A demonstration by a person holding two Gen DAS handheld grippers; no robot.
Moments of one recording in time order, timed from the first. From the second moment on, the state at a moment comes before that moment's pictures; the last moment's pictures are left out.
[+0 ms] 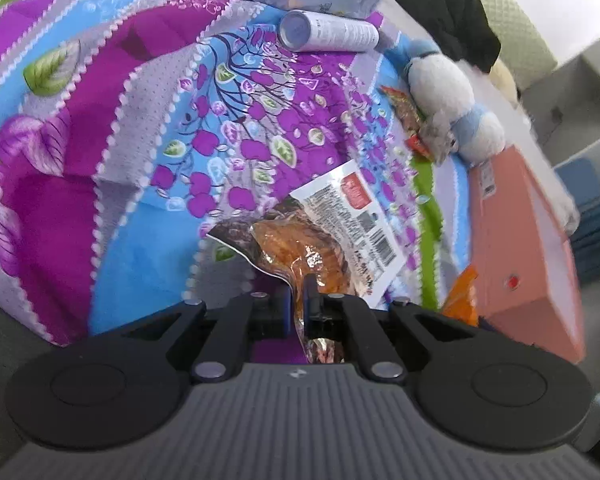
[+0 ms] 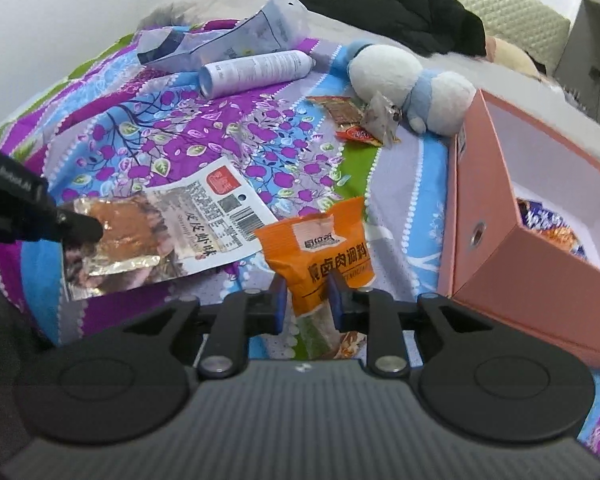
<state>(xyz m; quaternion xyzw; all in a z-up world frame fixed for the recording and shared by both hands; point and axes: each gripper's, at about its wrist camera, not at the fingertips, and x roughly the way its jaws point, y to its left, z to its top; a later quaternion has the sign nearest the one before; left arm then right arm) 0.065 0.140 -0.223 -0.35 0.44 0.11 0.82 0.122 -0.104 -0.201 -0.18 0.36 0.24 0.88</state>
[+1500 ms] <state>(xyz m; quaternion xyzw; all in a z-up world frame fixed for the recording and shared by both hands) 0.106 0.084 -0.251 0.07 0.51 -0.05 0.86 0.156 -0.157 -0.243 0.08 0.44 0.18 0.87</state>
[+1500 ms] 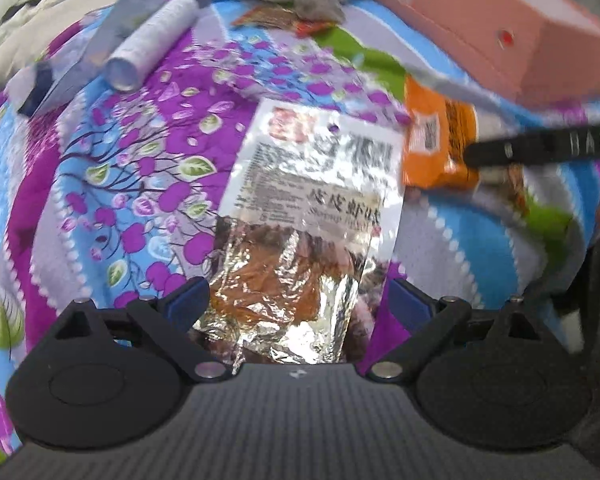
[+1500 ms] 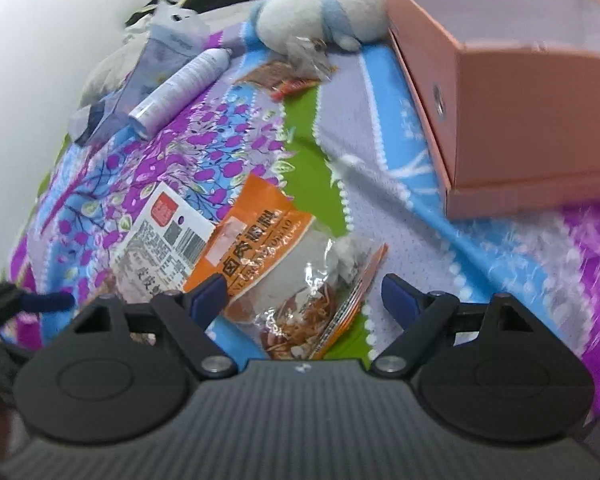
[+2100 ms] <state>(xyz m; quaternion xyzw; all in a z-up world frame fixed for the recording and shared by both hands) 0.115 0.082 -0.267 0.06 0.50 -0.02 0.86 0.169 -0.110 -0.259 -0.04 0.45 0.22 0.86</state>
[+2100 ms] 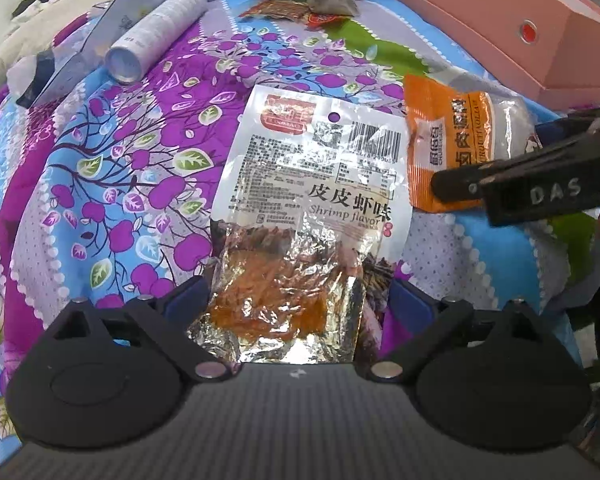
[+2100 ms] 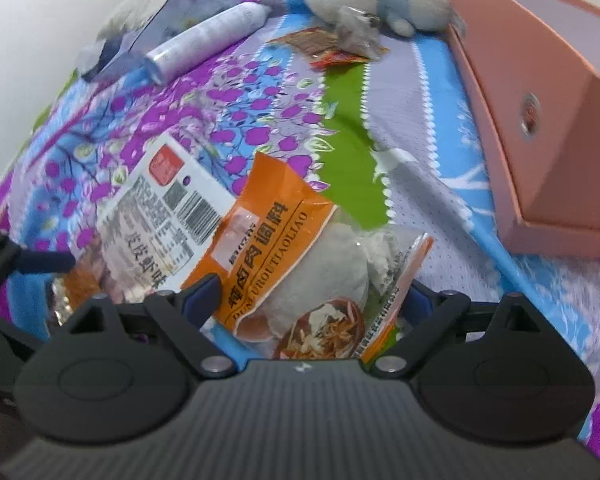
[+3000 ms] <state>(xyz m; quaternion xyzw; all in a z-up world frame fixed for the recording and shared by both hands) 0.097 0.096 -0.216 -0.08 0.48 0.04 0.87 0.149 -0.132 -0.220 -0.04 0.43 0.20 0.88</state>
